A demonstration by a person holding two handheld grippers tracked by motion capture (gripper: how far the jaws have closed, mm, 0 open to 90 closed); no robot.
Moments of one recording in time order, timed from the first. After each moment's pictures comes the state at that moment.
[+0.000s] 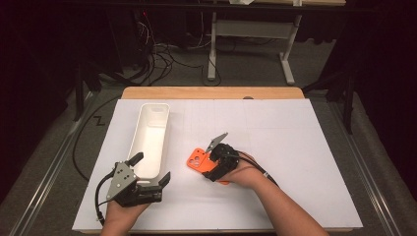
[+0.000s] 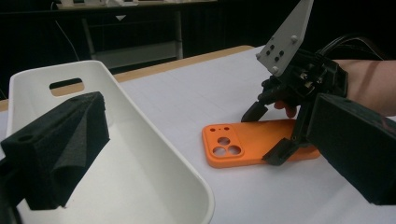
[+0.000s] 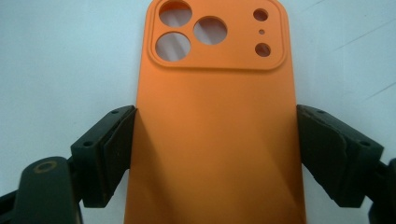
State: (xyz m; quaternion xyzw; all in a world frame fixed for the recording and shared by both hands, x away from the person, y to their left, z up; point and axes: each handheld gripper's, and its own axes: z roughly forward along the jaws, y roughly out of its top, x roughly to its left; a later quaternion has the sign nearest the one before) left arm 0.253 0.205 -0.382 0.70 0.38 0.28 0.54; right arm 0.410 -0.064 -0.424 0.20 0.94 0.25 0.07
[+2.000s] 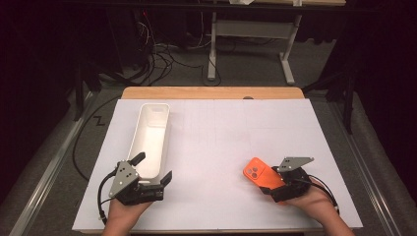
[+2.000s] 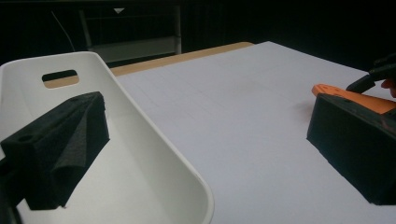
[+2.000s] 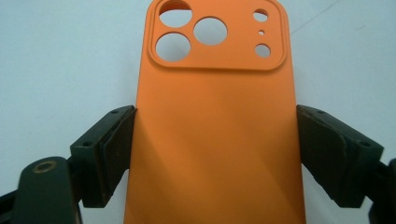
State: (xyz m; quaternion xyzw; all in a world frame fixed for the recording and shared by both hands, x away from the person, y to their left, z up) left arm 0.259 0.202 -0.387 0.70 0.39 0.27 0.54; right arm 0.340 -0.249 -0.412 0.28 0.89 0.33 0.11
